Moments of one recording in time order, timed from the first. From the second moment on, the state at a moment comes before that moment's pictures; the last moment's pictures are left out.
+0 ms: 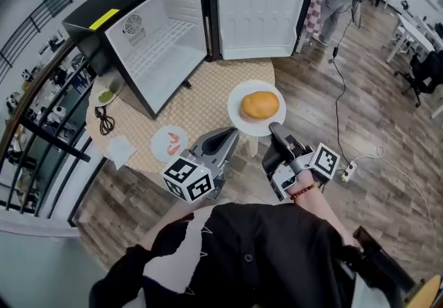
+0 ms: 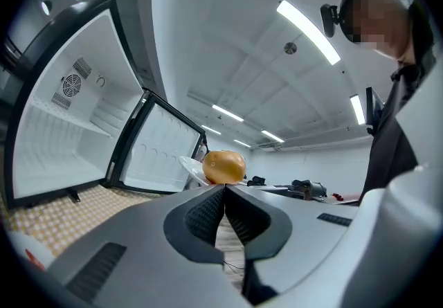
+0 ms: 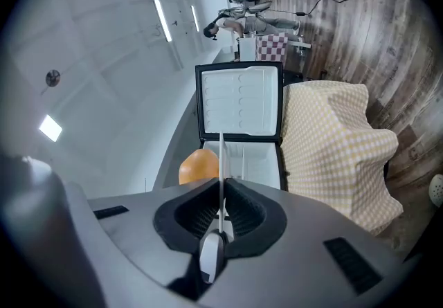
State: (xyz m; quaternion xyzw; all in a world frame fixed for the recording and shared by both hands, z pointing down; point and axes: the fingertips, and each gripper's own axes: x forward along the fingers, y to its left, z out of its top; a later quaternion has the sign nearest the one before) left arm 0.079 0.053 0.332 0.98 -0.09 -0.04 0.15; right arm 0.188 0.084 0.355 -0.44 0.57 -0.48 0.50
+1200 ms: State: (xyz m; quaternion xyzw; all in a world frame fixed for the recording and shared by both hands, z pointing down) left arm 0.040 -0.111 0.366 0.97 -0.13 -0.03 0.18; right arm 0.156 -0.087 0.387 -0.45 0.56 -0.52 0.46
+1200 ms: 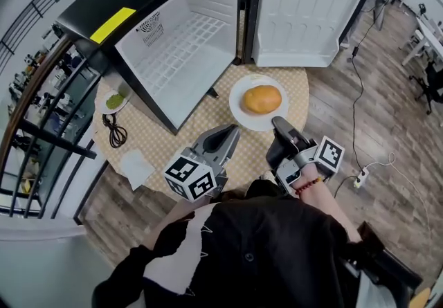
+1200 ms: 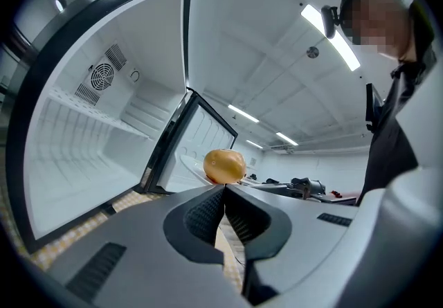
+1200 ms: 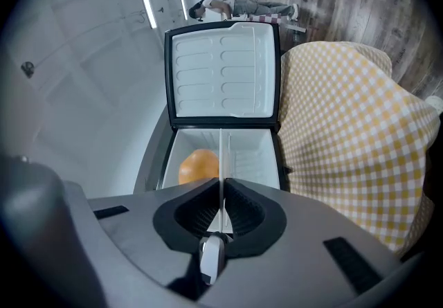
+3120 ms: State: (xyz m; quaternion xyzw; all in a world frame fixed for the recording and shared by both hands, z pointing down) left arm 0.065 -0.283 0.423 0.92 -0.35 -0.04 0.19; right arm 0.149 -0.373 0.503 -0.39 0.57 -0.66 0.28
